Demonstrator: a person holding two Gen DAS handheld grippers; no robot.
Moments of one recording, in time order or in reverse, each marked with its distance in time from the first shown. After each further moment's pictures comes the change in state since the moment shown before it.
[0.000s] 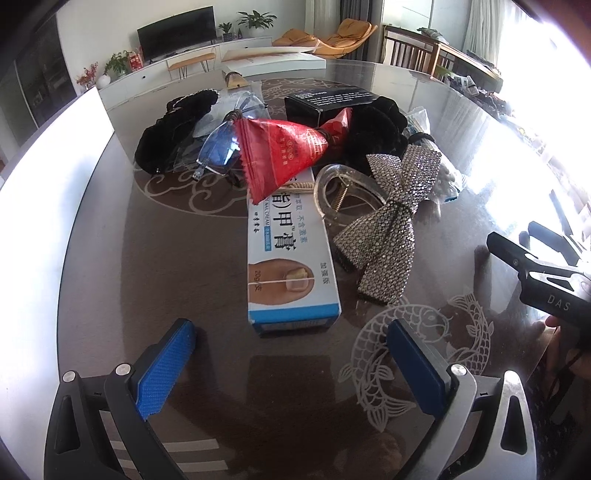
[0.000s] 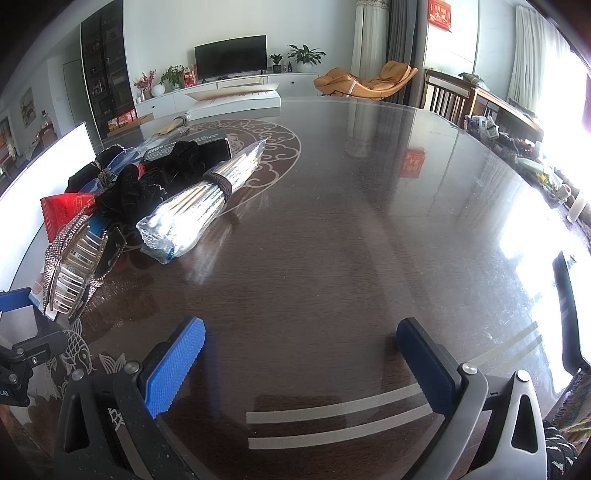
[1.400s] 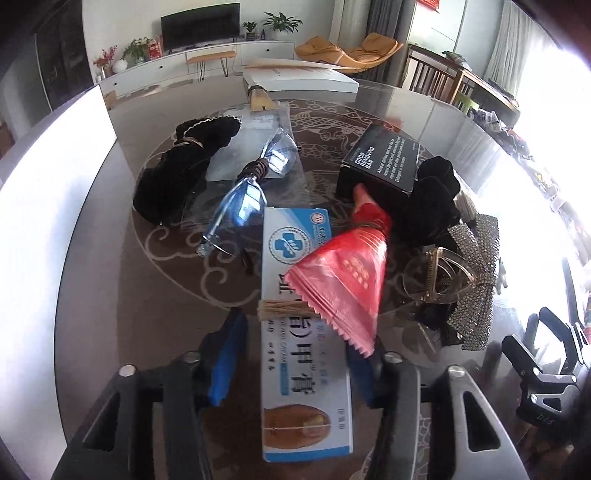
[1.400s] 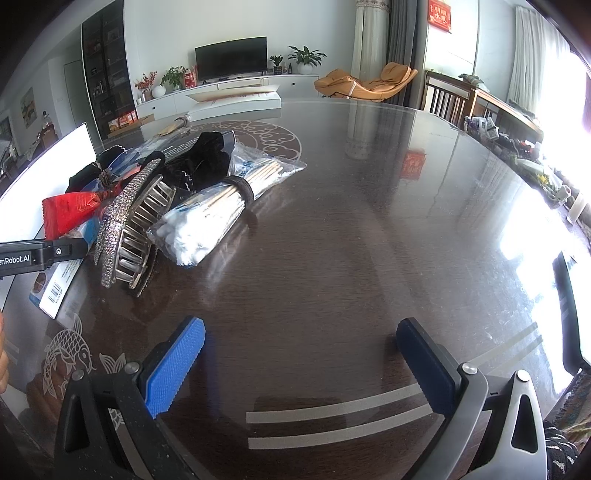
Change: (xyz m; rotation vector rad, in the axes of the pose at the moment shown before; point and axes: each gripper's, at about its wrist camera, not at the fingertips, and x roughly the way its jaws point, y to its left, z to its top) left arm 0.024 0.022 0.063 -0.104 -0.021 -0.030; right arm 0.000 -0.001 0.003 0.001 -0.004 0.001
